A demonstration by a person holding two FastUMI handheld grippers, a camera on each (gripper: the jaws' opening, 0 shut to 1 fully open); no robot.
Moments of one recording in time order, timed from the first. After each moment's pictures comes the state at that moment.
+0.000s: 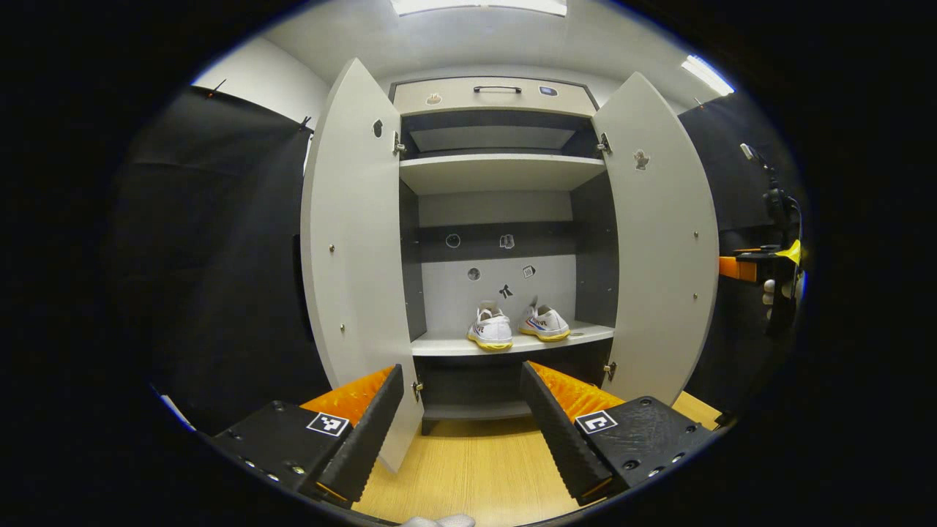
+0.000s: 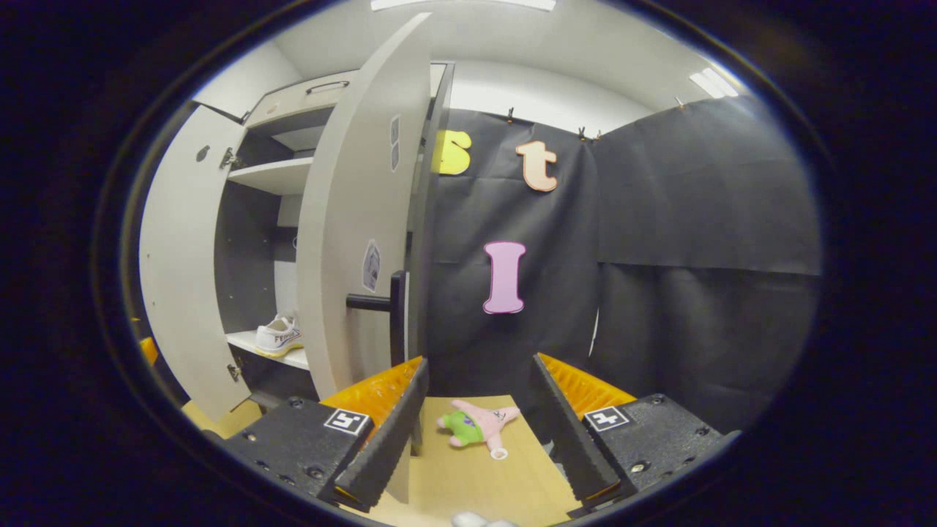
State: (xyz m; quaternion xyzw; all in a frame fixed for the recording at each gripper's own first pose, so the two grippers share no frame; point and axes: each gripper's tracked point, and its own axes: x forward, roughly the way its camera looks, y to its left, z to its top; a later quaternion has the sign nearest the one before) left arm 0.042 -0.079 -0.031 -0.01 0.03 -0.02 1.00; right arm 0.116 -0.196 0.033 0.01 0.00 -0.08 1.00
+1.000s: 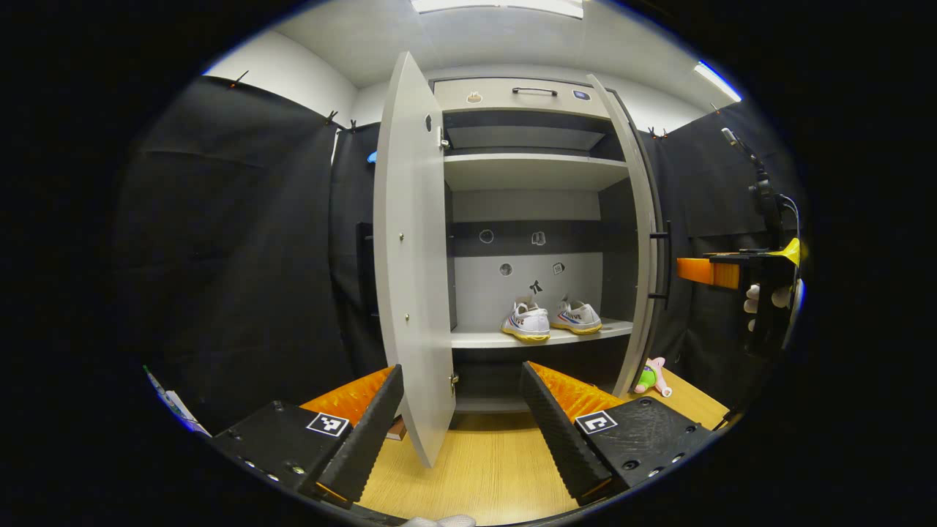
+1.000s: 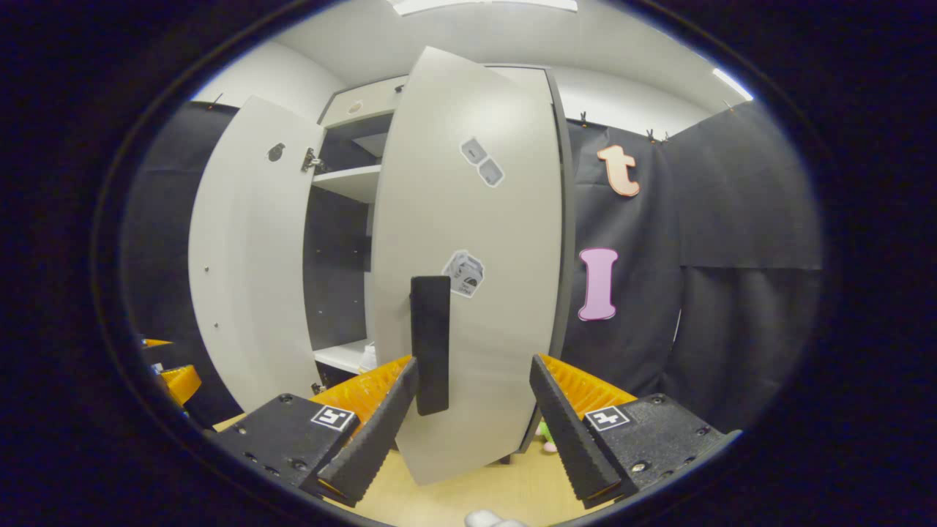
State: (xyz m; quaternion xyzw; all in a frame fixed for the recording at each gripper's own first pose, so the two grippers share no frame) left arm 0.023 -0.011 -0.045 -0.02 0.04 0.02 1.00; right arm 0.133 -0.013 0.046 -0.01 -0.02 0.05 1.00
